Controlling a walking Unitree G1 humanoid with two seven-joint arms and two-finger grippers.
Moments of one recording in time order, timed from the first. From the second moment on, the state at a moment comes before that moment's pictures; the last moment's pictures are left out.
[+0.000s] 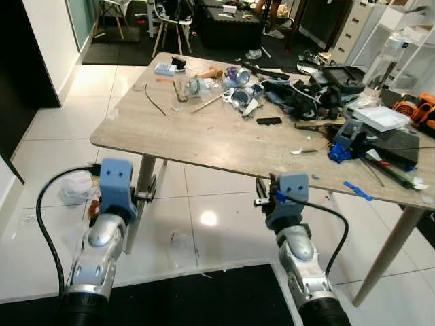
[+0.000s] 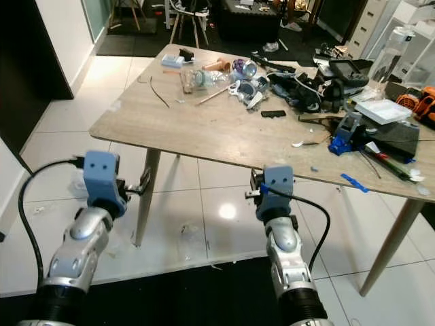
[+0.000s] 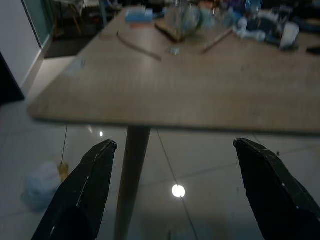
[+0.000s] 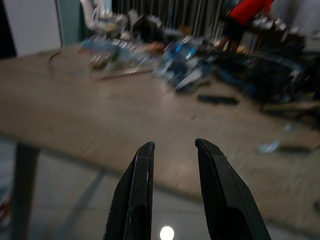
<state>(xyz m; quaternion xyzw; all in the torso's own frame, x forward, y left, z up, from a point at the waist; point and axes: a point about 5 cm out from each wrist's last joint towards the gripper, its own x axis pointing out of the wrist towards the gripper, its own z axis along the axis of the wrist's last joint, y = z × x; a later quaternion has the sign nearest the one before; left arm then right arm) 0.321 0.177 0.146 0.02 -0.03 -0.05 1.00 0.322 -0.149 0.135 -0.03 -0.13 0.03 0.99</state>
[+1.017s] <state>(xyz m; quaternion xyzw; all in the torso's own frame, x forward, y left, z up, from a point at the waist) 0.327 0.166 0.156 0.03 -0.03 -0.05 1.00 0.329 -0.153 0.143 -0.03 -0.12 0.02 0.99</state>
